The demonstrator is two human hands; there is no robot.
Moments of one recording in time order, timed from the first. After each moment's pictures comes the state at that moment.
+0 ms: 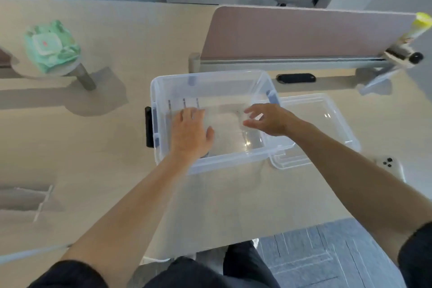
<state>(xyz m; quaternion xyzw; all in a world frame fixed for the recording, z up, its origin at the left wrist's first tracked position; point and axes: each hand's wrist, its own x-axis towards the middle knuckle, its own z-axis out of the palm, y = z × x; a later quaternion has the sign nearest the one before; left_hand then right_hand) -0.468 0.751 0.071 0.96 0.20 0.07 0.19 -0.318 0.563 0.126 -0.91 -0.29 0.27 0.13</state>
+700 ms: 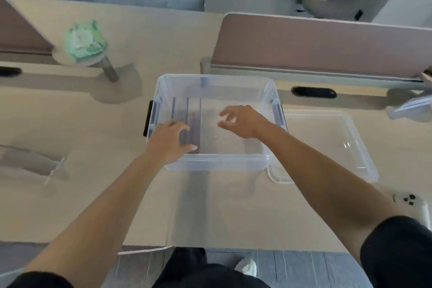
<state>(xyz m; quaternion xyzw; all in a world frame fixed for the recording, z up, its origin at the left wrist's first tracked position) -0.503 0.741 0.085 0.92 0.29 -0.05 0.26 -0.311 0.590 0.110 -0.86 -0.42 0.27 0.15</state>
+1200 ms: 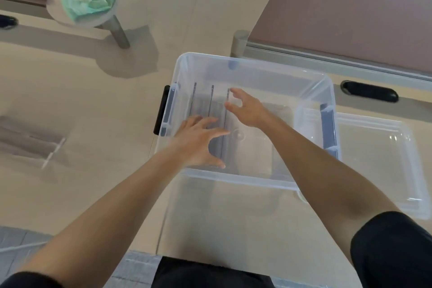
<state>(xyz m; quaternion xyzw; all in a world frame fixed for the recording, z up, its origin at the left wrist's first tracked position) -0.461 0.776 0.030 0.95 0.17 -0.17 0.21 -0.266 0.700 0.001 -0.84 -0.35 0.35 0.24</state>
